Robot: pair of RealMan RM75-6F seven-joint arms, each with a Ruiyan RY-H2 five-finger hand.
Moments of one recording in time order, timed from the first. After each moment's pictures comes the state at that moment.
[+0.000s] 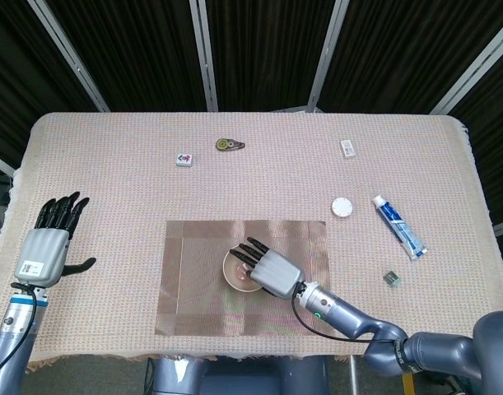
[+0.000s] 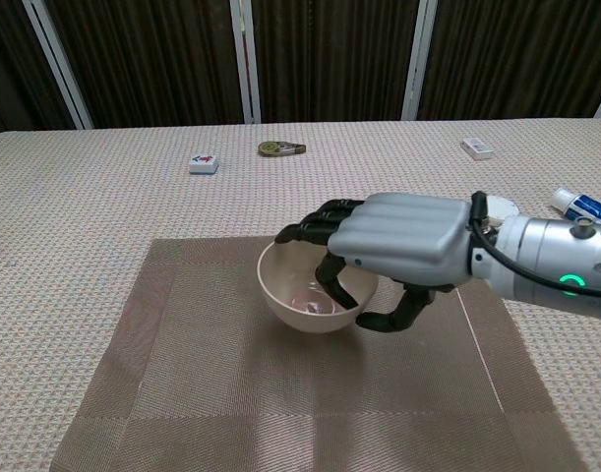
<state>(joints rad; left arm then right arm) -0.31 -1.16 -0.10 -1.85 1.32 1.38 0.33 0.83 -1.56 0.04 -1.51 -1.54 0.86 -0.39</state>
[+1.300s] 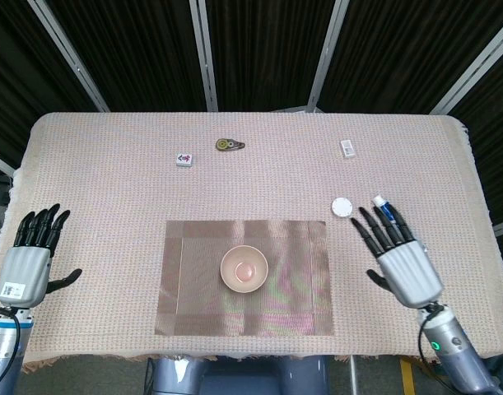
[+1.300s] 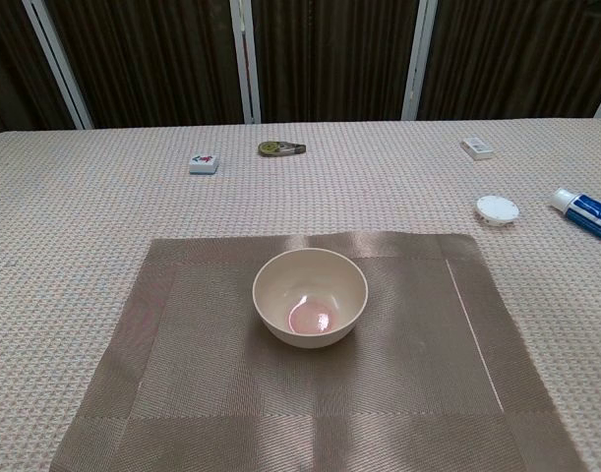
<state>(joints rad) -0.20 -1.20 -0.04 -1.78 1.47 1.54 0.28 0.38 -1.13 -0.05 -1.73 -1.64 1.59 -0.35</state>
